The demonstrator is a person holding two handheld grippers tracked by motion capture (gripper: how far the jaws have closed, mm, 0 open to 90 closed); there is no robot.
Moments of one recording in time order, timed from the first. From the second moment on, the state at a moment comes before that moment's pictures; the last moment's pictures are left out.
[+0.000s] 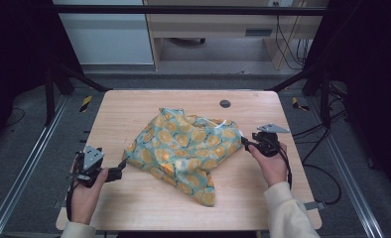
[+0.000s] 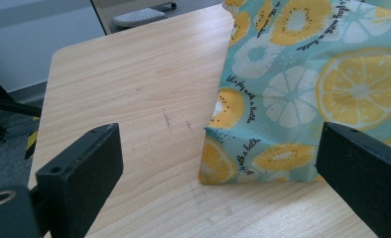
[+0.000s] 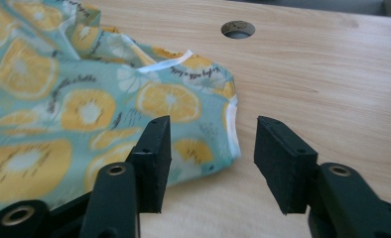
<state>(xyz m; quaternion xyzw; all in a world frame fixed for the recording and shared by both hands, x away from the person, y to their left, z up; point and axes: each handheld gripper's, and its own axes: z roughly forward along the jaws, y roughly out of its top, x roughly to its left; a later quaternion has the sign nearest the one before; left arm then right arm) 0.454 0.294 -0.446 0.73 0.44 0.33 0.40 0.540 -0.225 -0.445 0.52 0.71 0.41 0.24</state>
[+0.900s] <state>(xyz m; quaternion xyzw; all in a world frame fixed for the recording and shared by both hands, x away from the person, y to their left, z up) 0.468 0.272 -0.443 0.75 0.41 0.33 0.41 0.598 -0.196 -0.484 0.54 0.76 0.30 0.20</state>
